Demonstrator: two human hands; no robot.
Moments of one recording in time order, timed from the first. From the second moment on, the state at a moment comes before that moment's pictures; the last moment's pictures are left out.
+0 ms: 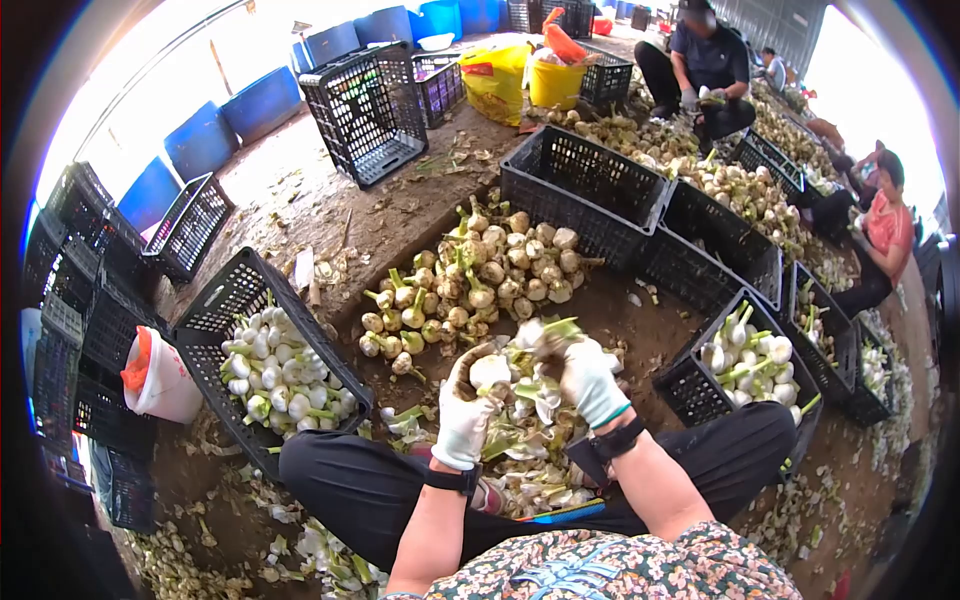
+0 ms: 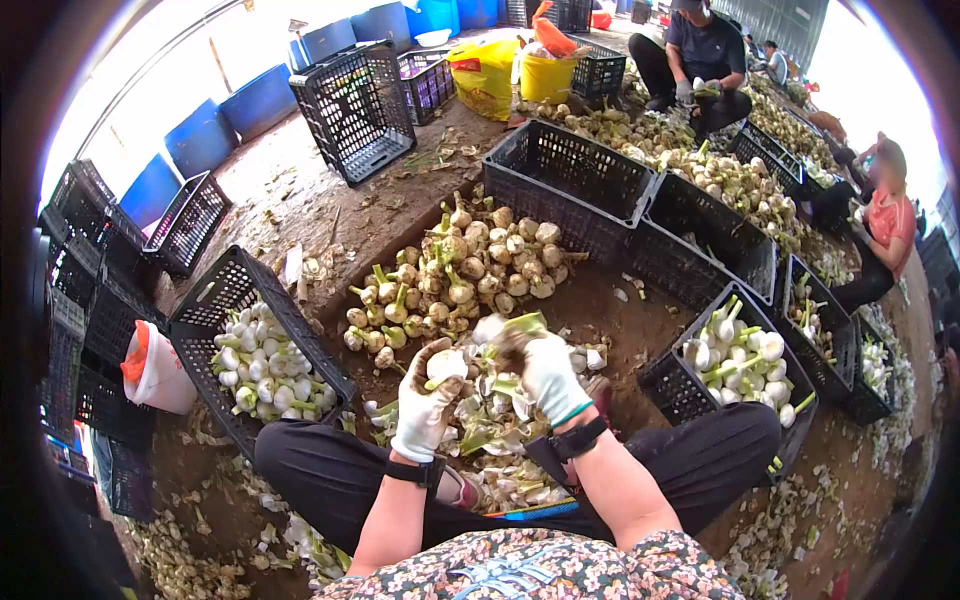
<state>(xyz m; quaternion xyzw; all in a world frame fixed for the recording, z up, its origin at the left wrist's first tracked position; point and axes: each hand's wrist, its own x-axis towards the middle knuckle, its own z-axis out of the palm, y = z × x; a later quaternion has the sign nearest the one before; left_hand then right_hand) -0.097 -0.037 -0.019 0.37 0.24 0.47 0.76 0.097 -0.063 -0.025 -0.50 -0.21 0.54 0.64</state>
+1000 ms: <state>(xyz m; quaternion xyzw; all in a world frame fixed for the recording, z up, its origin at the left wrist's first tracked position) -0.107 -0.036 -0.055 0.26 0.32 0.56 0.71 0.051 -0.053 -0.001 -0.65 -0.67 0.17 0.33</state>
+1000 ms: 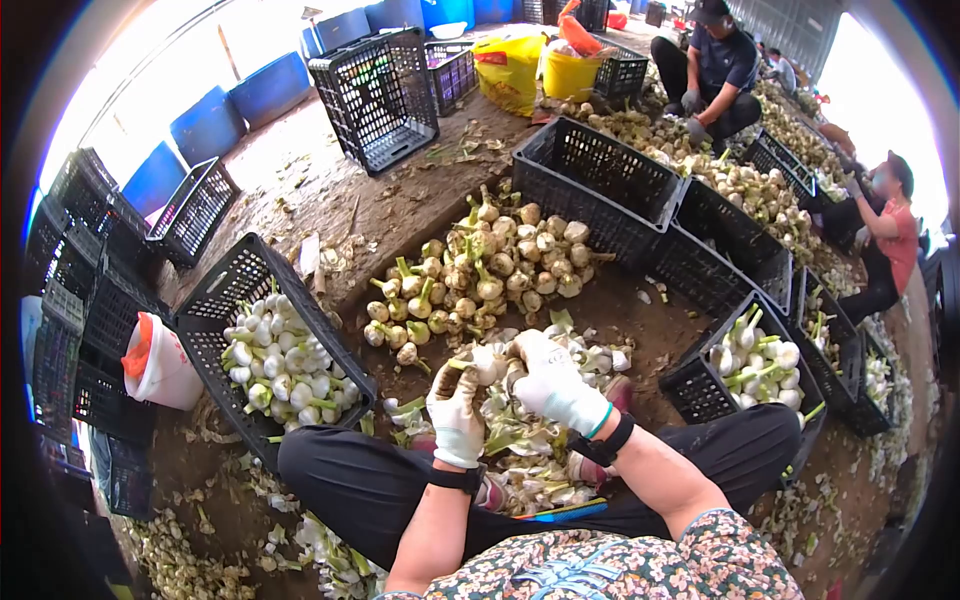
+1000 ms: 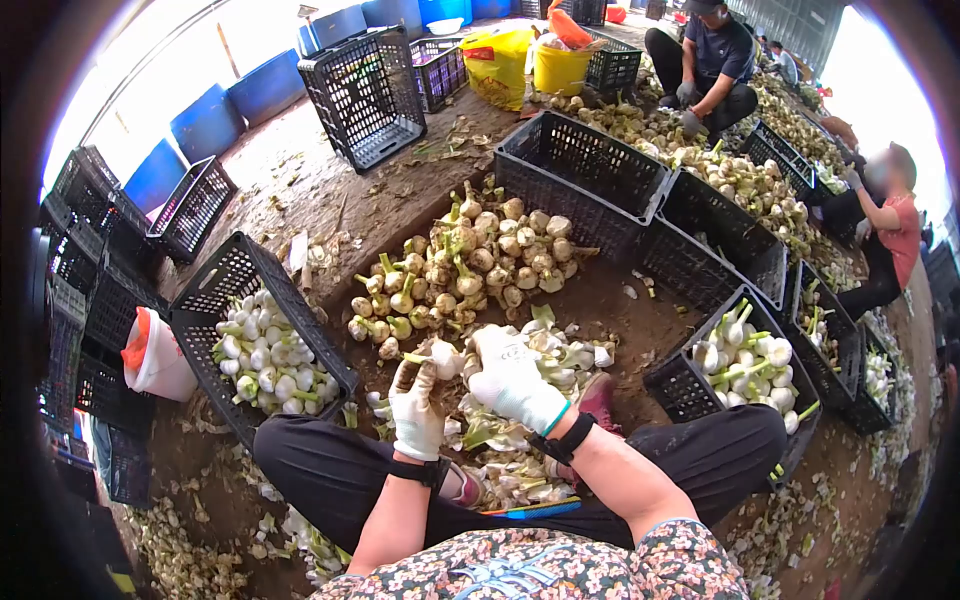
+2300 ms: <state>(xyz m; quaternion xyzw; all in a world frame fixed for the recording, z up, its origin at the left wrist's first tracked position) -0.160 -0.034 0.014 0.68 0.35 0.46 0.45 -0.019 -0.066 -0.013 -0.25 -0.01 0.86 0.45</state>
